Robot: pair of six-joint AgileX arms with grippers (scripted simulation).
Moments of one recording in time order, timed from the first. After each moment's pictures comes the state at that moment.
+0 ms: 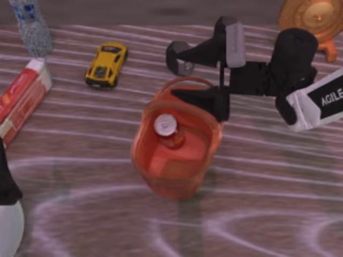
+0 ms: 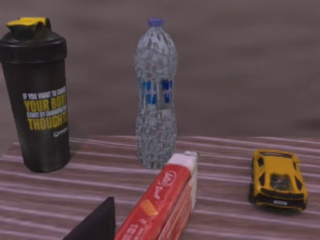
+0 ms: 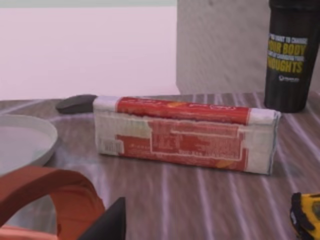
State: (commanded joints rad) left arm 0.00 0.00 0.00 0.00 0.00 0.00; right arm 0.33 2.34 1.25 1.10 -1.12 0.03
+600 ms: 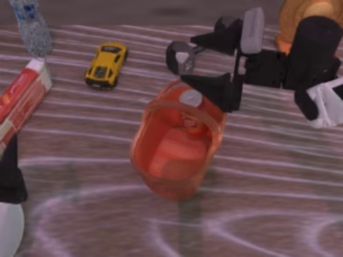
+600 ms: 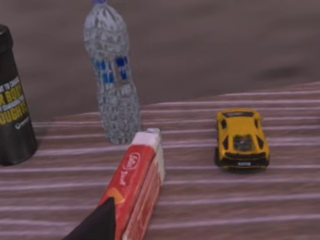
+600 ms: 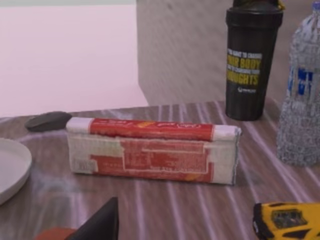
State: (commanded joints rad) left arm -0.09 0.18 0.20 -0.16 0.03 0.10; right arm 0.30 2.15 1.13 1.02 -1.03 0.01
